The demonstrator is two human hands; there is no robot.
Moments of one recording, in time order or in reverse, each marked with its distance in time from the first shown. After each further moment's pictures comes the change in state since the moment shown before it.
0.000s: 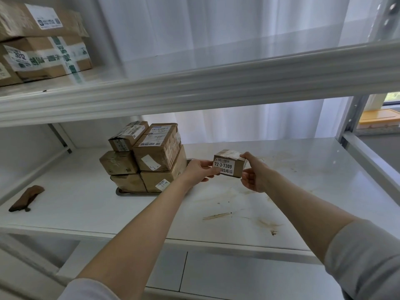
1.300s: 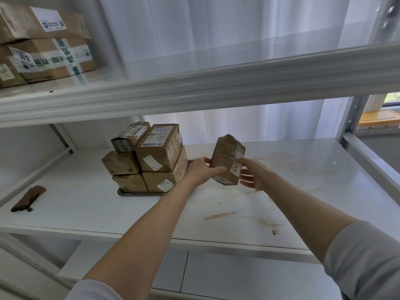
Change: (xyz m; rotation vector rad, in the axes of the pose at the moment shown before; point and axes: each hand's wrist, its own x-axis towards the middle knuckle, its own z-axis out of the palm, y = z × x) left_hand -0.009 0.015 0.010 0.222 0.175 -0.003; right_hand 0.004 0.004 0.003 -0.157 -0.052 -0.184
